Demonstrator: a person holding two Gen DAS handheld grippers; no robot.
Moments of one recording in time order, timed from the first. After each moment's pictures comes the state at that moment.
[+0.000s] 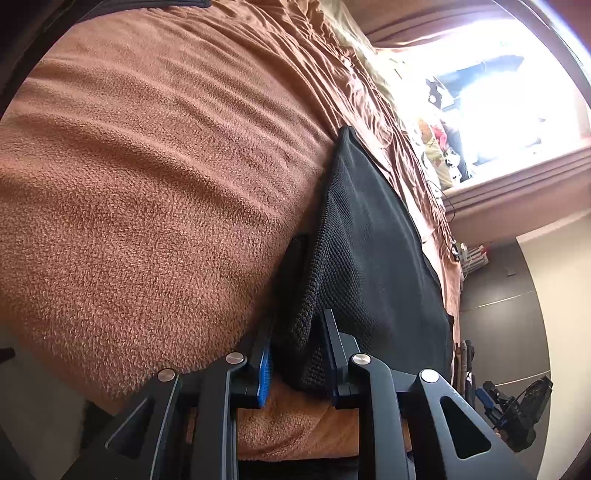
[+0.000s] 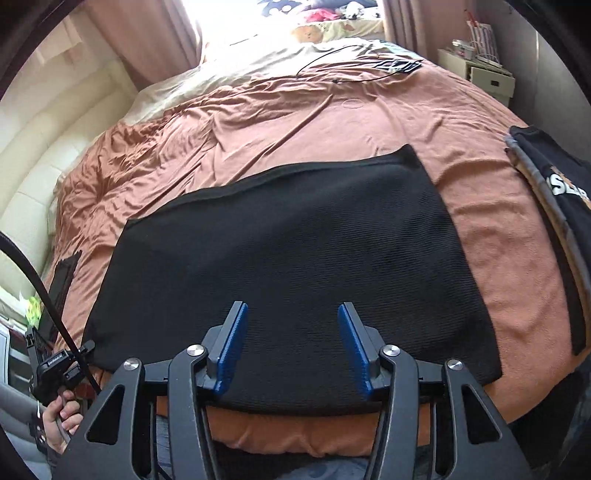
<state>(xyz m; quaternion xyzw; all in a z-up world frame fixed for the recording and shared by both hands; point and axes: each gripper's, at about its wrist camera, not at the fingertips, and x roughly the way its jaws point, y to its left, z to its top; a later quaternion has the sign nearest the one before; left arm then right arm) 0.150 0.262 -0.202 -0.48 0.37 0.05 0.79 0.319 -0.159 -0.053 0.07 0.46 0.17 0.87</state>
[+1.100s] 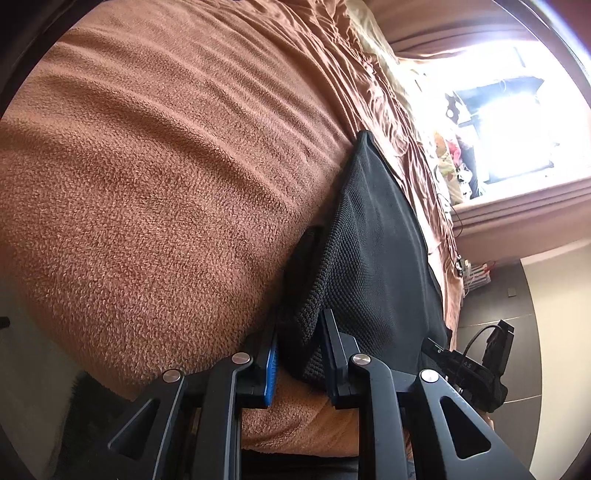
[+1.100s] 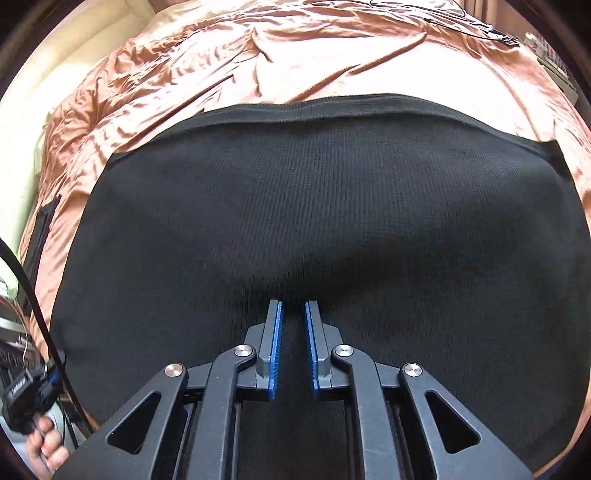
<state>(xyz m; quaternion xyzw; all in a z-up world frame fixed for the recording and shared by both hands) 0.140 0.258 -0.205 -0.52 0.37 0.08 0.77 0.461 -0.040 -0.135 0.00 0.54 0.19 0.82</state>
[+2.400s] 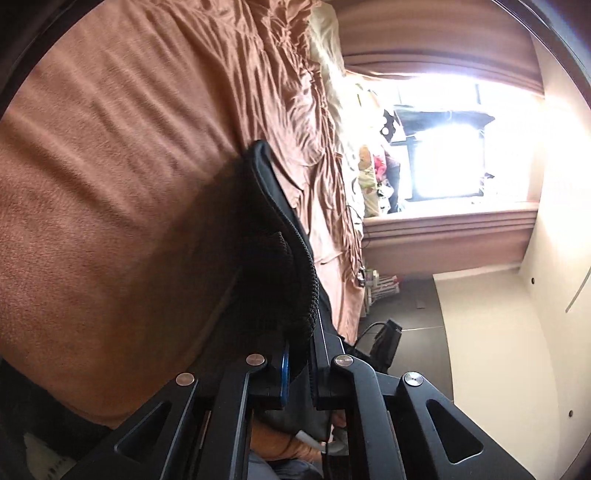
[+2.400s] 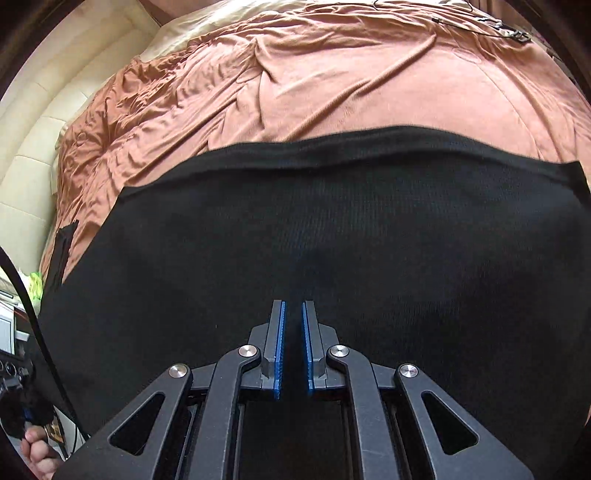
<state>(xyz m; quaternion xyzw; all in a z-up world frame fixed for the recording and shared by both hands) 0.160 0.257 -0.146 -0.61 0.27 -0.06 0.74 0.450 -0.041 -0.154 0.04 0.55 0.23 0.80</state>
